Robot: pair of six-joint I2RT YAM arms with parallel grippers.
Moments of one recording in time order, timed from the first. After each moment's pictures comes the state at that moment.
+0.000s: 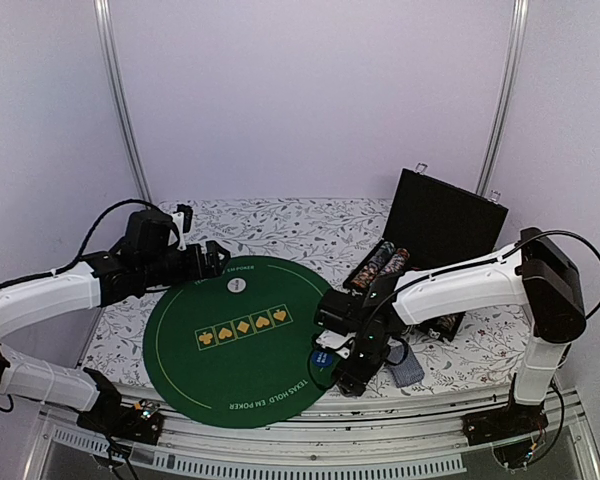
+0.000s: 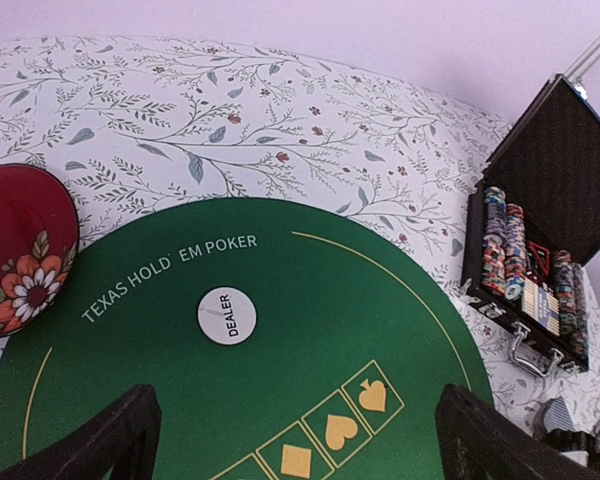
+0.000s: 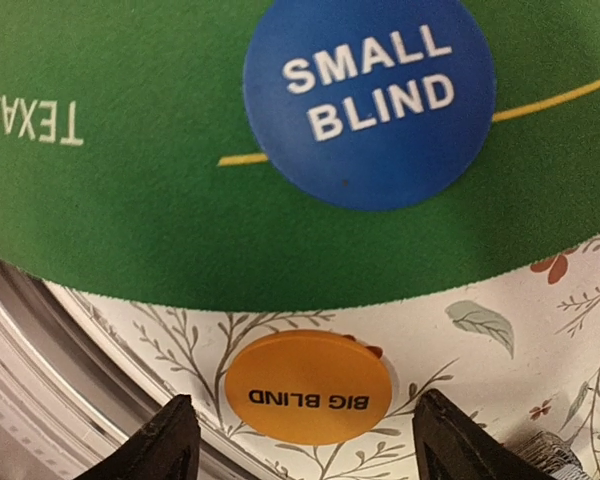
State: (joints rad) left arm -0.57 1.17 0.74 -0.12 -0.10 -0.50; right arm 1.15 1.87 1.20 -0.83 -0.08 0.18
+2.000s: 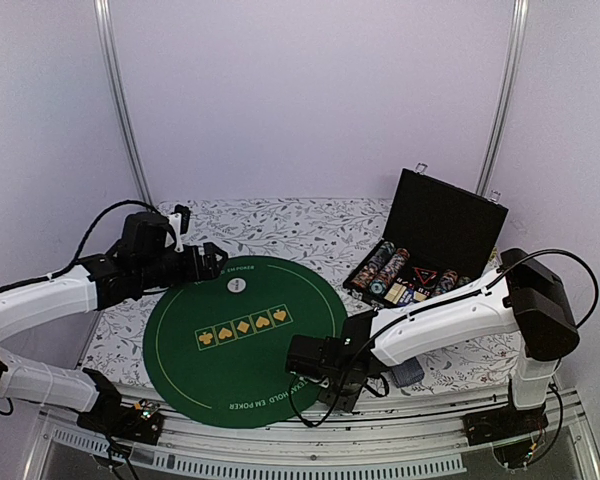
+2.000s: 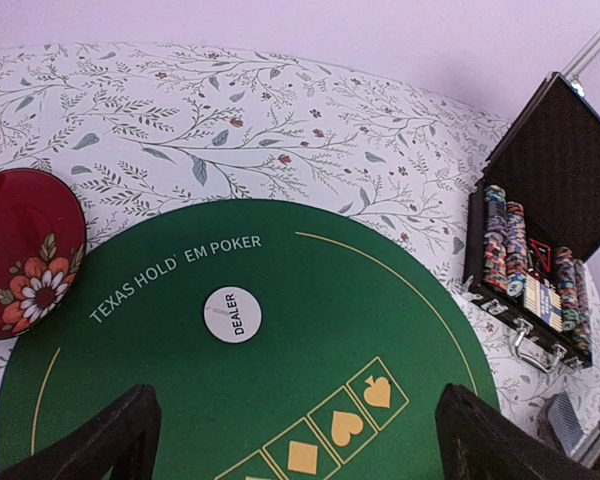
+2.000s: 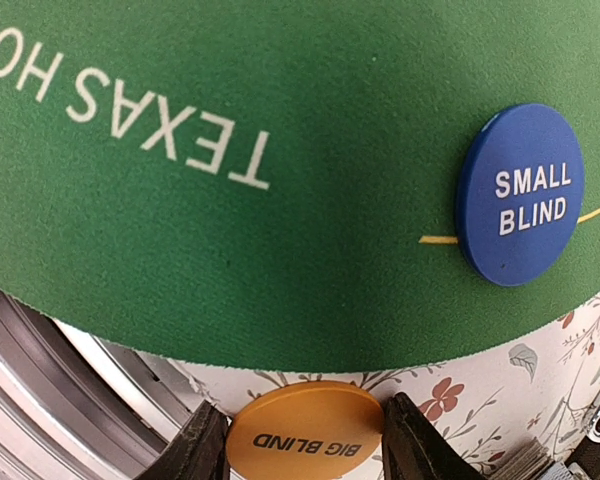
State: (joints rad) left arm -0.57 1.14 0.72 -0.12 -0.11 -0.48; right arm 1.37 1.95 1.27 -0.81 0.20 0.21
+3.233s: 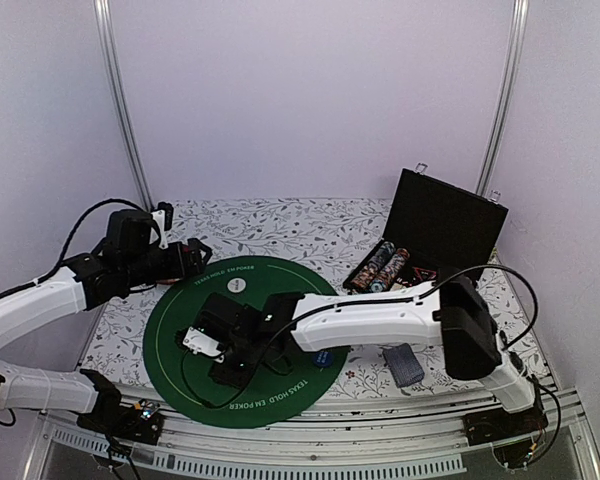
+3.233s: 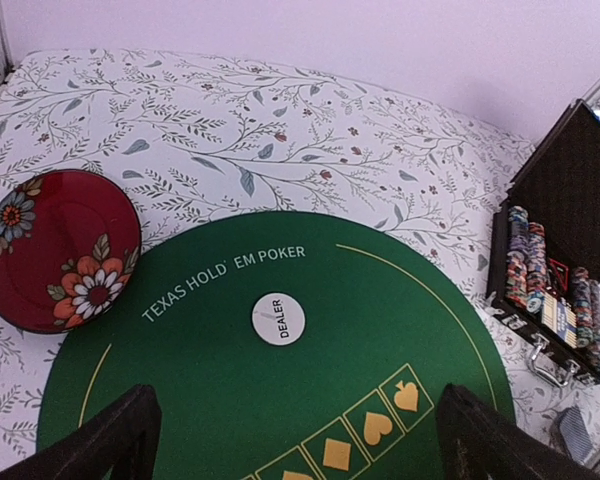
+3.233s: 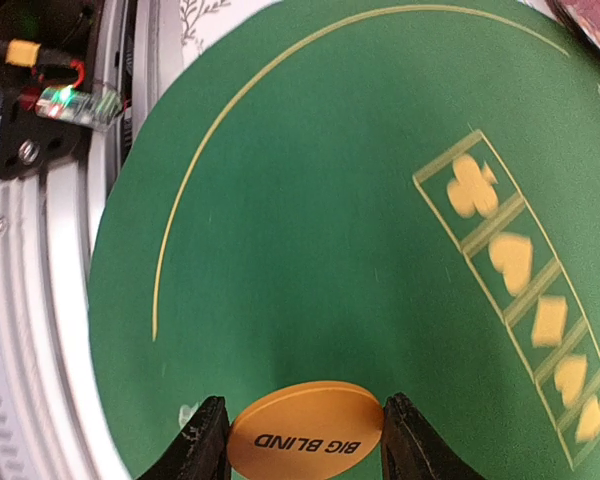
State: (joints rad) left arm -0.49 1.06 0.72 -0.19 -0.11 -0.46; right arm 1.37 2.31 1.96 -0.64 0.04 -0.05
